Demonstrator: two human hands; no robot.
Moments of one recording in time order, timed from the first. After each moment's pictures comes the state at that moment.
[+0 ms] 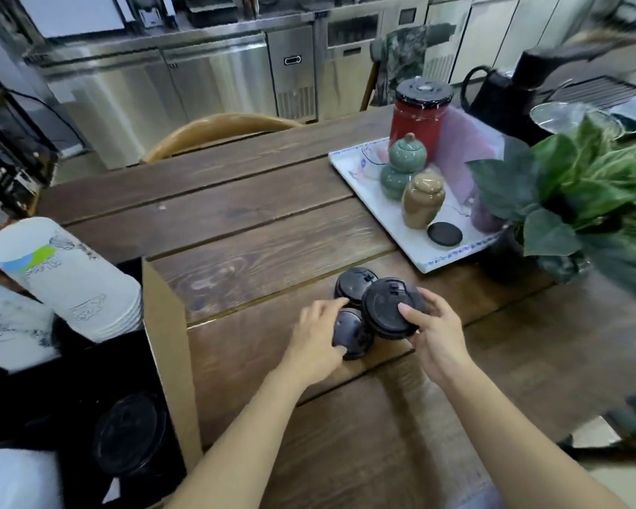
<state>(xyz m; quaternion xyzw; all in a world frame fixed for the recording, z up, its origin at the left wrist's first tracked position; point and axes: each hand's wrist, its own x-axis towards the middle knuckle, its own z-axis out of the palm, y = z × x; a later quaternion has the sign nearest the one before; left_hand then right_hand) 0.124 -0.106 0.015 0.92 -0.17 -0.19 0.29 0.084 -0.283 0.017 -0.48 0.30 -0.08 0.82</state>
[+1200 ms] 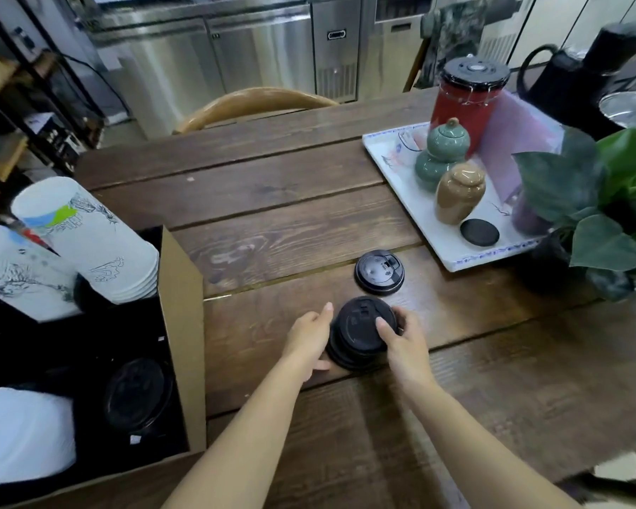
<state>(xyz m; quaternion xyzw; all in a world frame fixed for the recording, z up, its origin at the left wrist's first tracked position) 0.123 -0.109 0.006 0.74 0.29 -0.28 0.55 0.085 -0.237 -0.014 -0.68 0.26 0.00 0.69</state>
